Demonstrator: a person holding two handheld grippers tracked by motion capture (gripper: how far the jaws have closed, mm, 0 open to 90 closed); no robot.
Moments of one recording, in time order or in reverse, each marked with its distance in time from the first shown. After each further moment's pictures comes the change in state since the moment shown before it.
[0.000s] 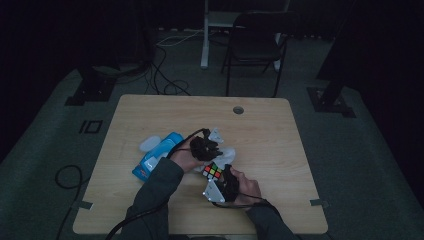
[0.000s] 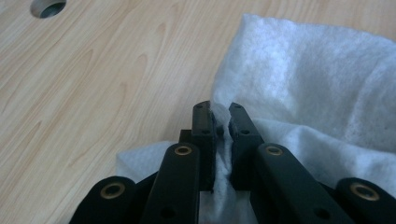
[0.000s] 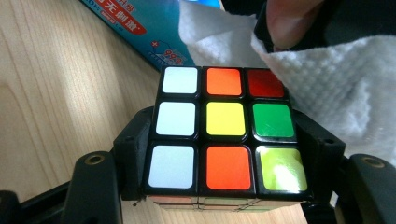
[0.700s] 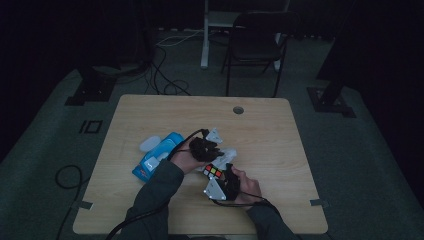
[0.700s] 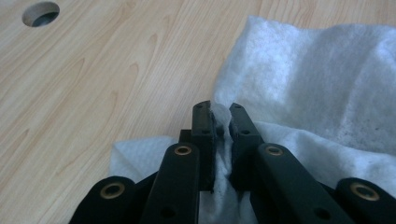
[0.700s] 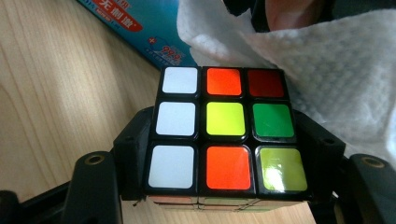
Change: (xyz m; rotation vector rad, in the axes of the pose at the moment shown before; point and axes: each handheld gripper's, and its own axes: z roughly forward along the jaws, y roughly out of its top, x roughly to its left) left arm -0.003 -0.001 -0.004 -0.058 -0.046 -0.009; right arm -0.003 -0.002 0.002 0.013 0.009 0.042
